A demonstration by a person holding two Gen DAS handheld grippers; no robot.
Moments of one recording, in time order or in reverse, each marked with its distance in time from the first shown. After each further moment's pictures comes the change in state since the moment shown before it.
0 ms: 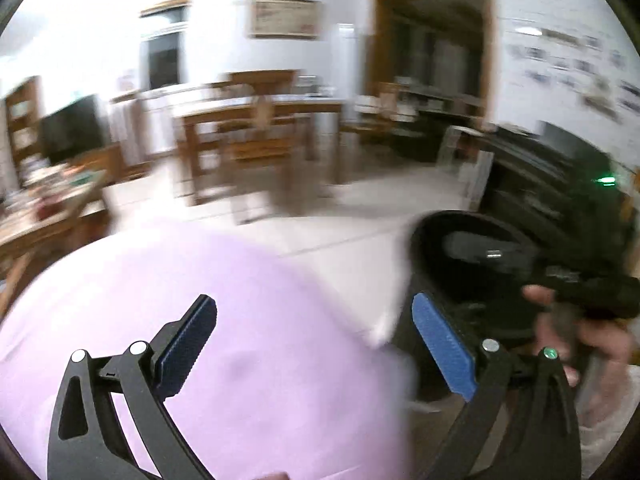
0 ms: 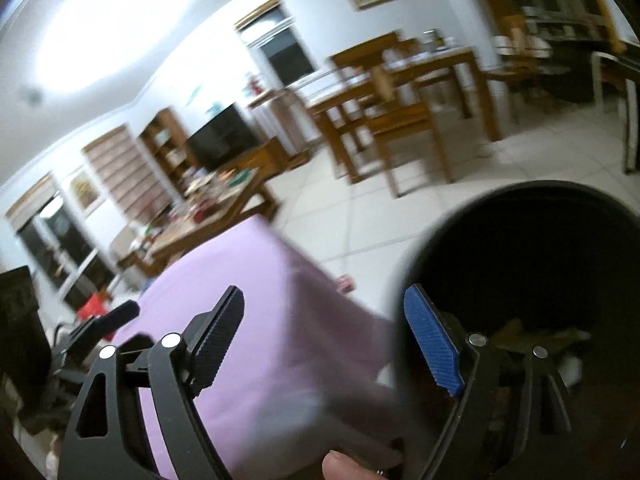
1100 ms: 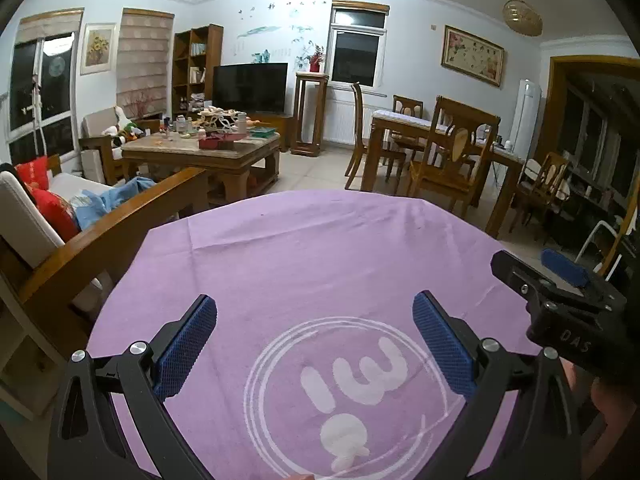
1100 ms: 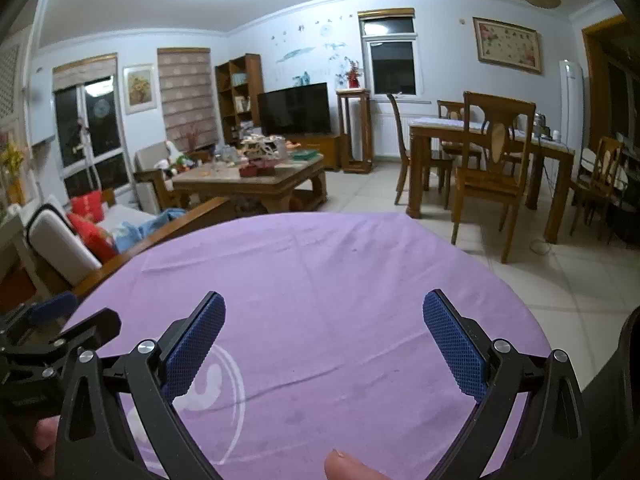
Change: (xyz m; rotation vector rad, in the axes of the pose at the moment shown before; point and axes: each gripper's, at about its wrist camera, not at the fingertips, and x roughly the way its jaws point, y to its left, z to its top) left arm -0.085 0.187 -0.074 -0.380 -0.057 0.437; right arm 0.157 0.263 -0.063 -0.460 -0.040 -0.002
